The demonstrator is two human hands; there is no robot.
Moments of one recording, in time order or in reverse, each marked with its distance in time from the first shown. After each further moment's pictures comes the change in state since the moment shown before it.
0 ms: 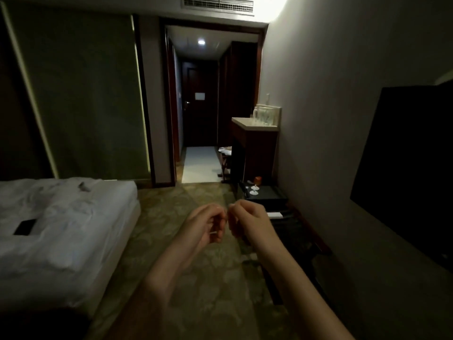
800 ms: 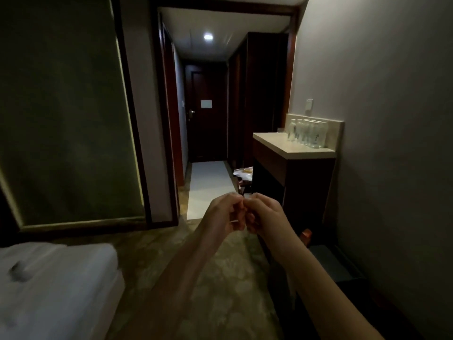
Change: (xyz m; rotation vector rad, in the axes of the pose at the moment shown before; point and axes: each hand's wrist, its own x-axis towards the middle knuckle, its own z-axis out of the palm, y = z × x) left_hand 0.817 0.047 -0.263 -0.037 -0.124 0.120; right_hand 0.819 0.209 0.039 0.187 -0.009 -0.004
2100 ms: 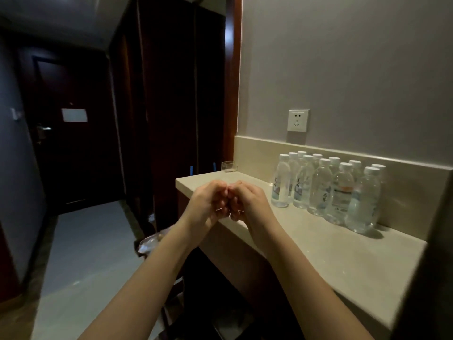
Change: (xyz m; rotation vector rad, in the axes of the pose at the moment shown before) left_hand 1.147 -0.196 -0.177 -0.127 -0.424 0.048; right_hand 1.033 0.273 -0.342 -0.195 0.480 -0.111
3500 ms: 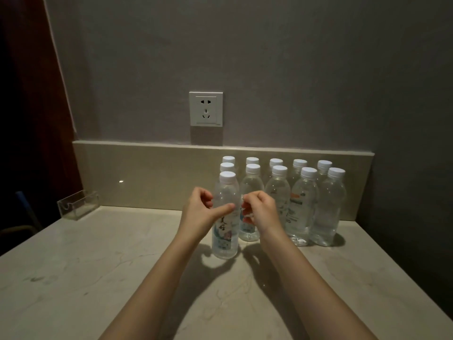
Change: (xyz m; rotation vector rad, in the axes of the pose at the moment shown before) left_hand 0.342 -0.184 0.032 0.246 -0.462 -0.026; right_hand 0.227 0.132 -0.170 -0.296 1.104 0.107
